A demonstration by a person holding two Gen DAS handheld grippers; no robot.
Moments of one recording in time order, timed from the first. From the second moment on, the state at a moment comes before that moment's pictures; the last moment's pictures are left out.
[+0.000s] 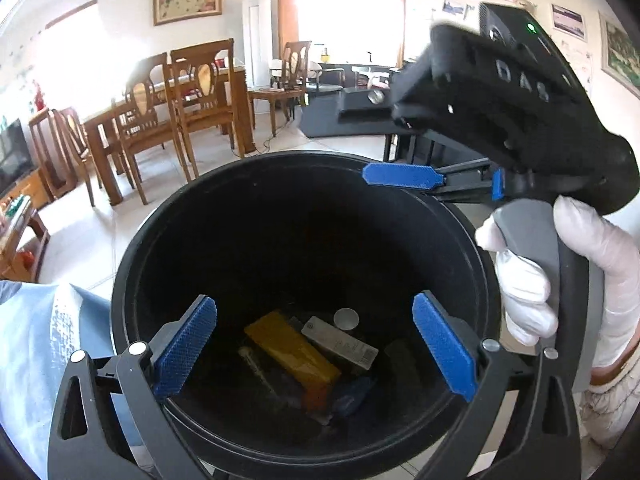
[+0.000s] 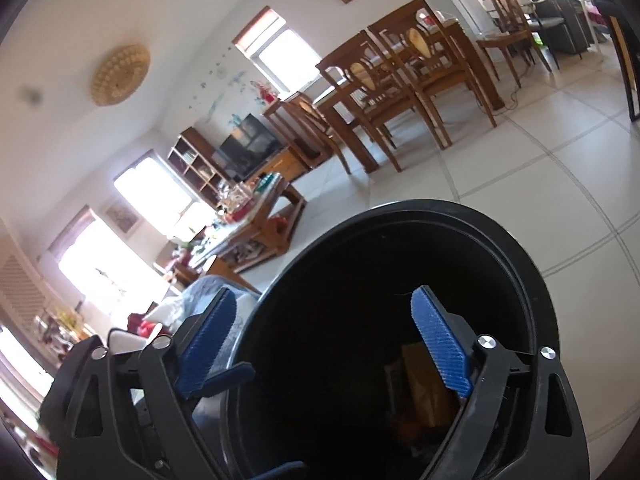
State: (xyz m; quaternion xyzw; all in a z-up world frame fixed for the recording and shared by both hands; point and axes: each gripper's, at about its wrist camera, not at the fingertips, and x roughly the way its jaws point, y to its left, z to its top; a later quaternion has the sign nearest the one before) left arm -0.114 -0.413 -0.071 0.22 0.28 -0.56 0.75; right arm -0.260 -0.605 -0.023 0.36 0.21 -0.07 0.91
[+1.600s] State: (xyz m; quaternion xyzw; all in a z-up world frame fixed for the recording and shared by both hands) left arm -0.049 -0.228 -0.011 0.10 0.26 -0.47 0.84; right arm -0.110 -0.436 0.000 0.24 0.36 -0.07 0.90
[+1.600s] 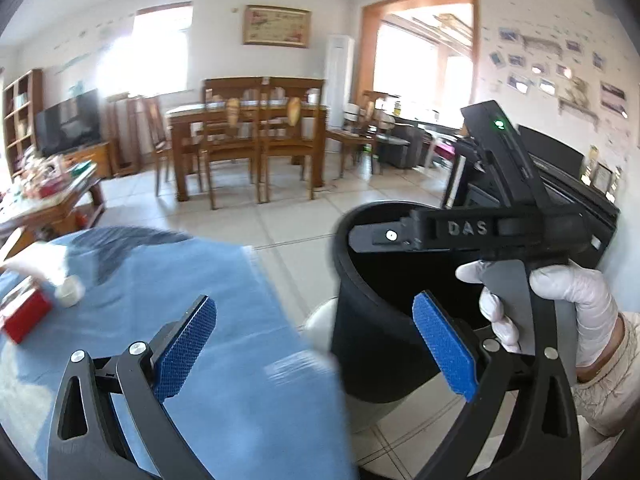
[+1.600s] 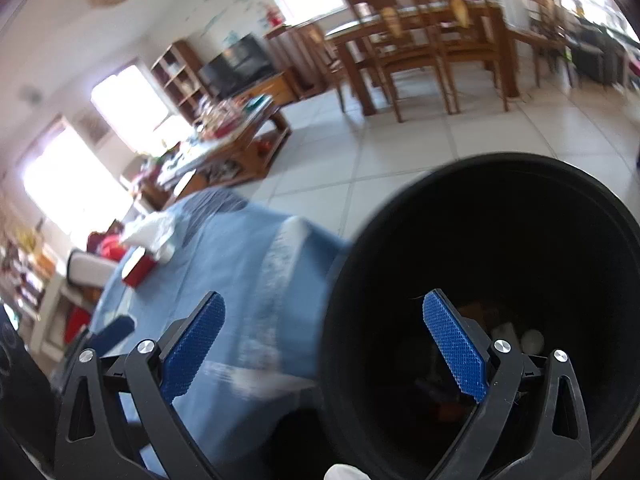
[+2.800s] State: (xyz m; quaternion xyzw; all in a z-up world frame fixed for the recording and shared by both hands) left arm 0.194 -0.054 -0.051 0.12 0.40 -0.36 0.83; right arm 0.197 -0.150 -0.020 -0.10 0.37 0.17 0.90
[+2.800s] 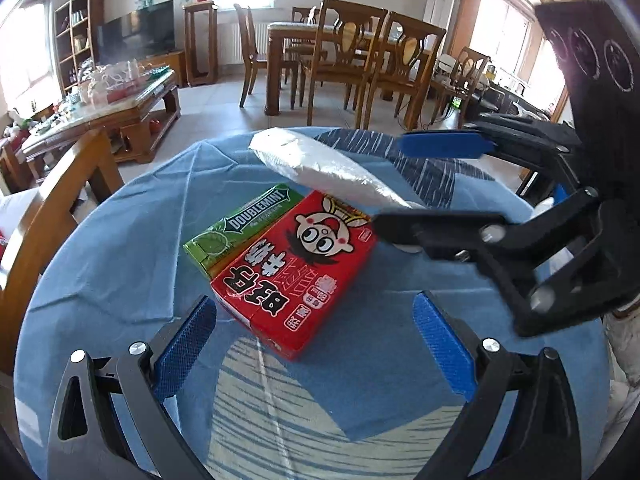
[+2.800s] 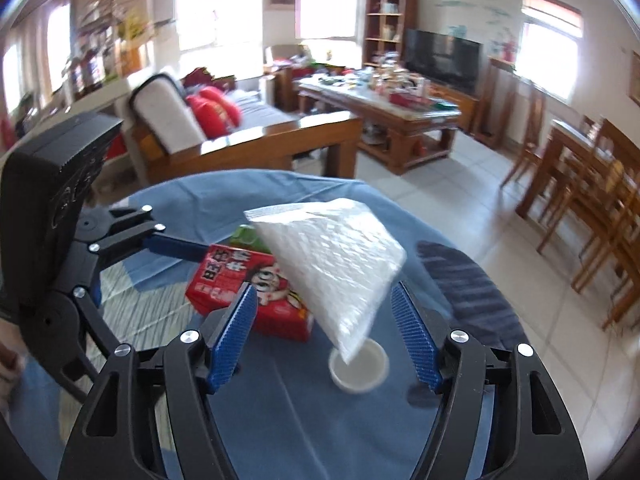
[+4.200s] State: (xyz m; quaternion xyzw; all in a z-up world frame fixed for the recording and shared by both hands) left arm 0.084 -0.042 0.018 0.08 0.32 -0.35 0.88; right arm 0.018 -0.293 0.071 0.12 0.27 0.17 0.94
